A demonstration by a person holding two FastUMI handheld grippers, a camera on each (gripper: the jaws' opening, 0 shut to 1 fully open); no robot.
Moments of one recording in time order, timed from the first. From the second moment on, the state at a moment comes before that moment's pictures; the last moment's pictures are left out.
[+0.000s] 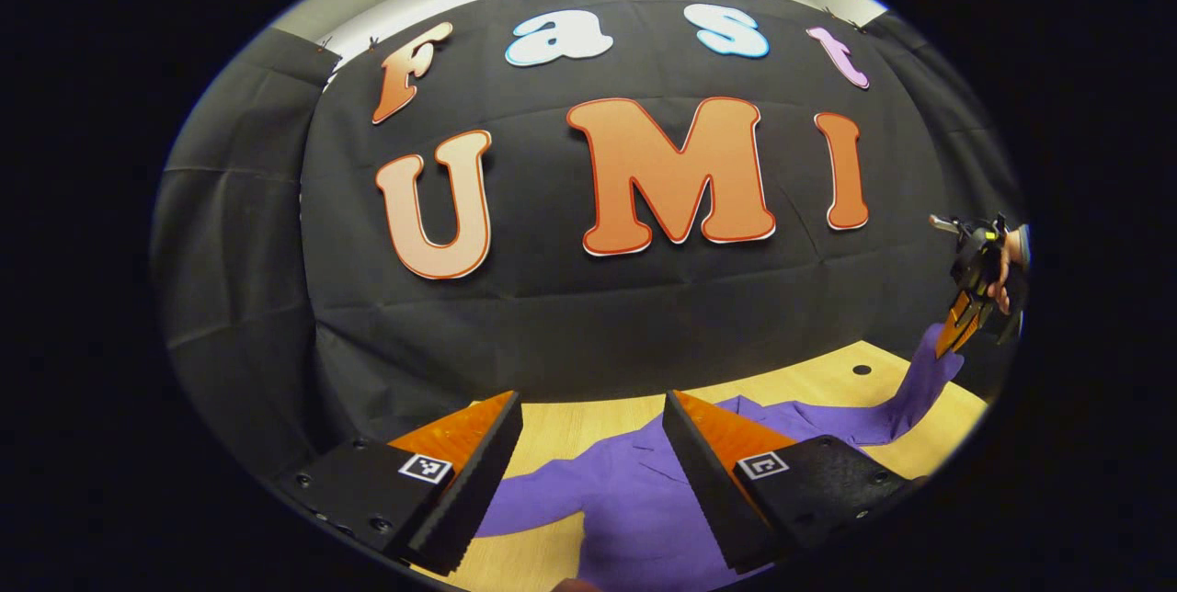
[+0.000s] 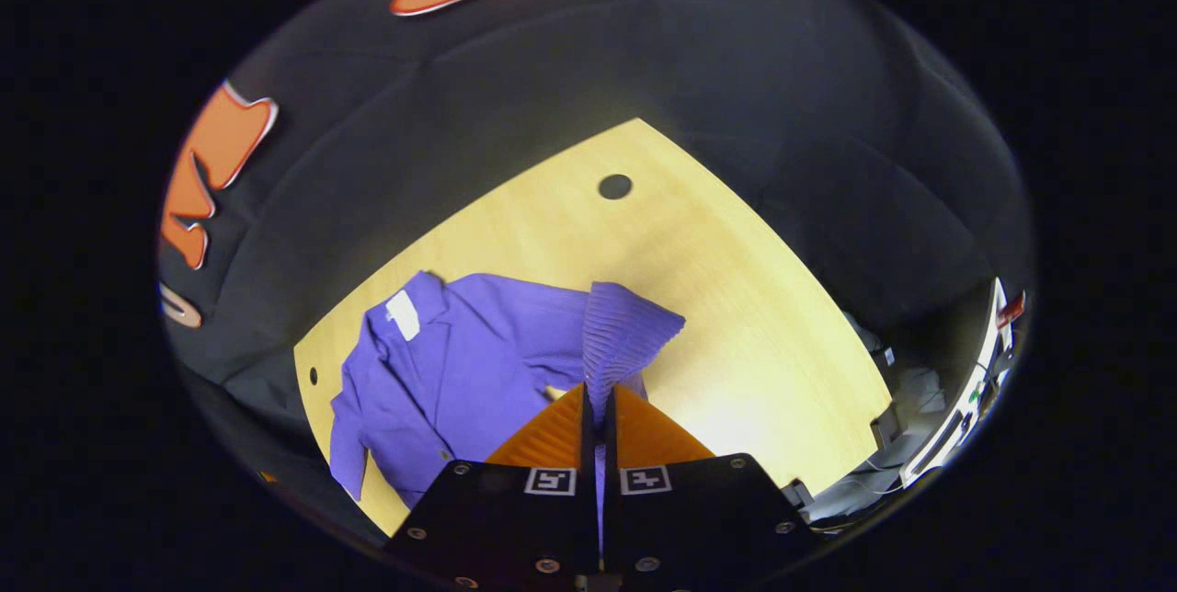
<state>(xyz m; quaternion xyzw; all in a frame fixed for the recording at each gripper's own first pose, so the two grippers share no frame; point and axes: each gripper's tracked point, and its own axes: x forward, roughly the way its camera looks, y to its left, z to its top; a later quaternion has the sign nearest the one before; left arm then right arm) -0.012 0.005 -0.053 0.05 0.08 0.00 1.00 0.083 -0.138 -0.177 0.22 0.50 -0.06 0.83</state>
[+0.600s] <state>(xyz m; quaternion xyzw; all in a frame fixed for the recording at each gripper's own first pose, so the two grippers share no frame) -0.006 0.078 -0.078 0.03 0.11 0.01 0.99 0.101 -0.003 -0.095 0.17 0.46 0.03 0.87</state>
